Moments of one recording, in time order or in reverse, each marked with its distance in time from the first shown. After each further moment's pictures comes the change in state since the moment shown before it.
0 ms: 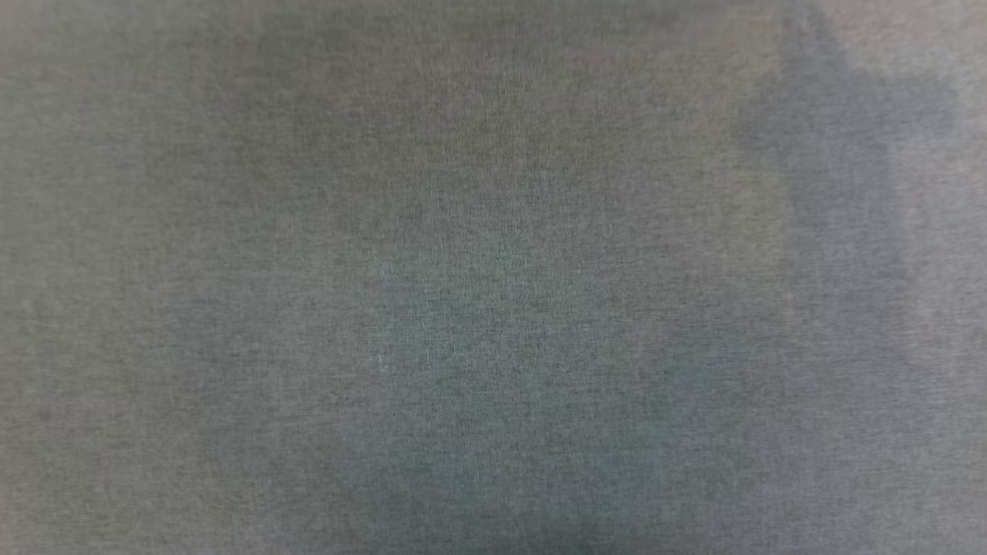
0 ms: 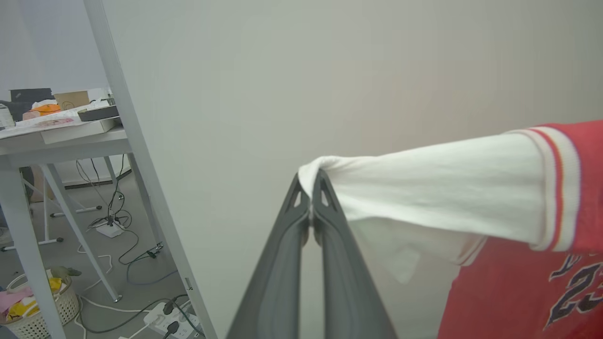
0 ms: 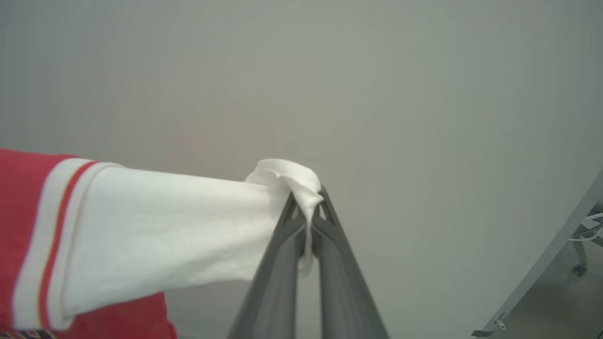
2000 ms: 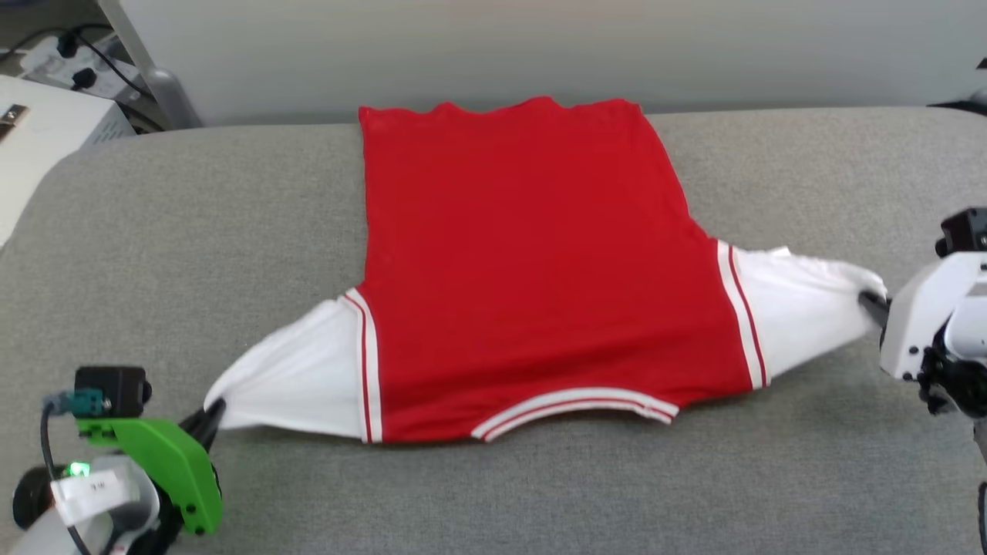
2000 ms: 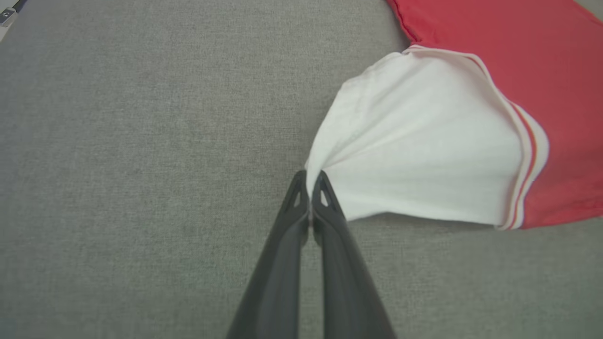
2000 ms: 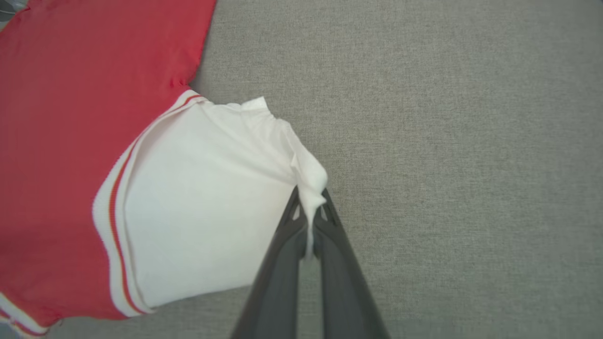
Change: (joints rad) left arm 1.197 0.035 -0.372 0.027 -0.354 0.180 -0.218; right arm 0.927 -0.079 0.277 0.339 0.377 0.001 -0.034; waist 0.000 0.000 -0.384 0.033
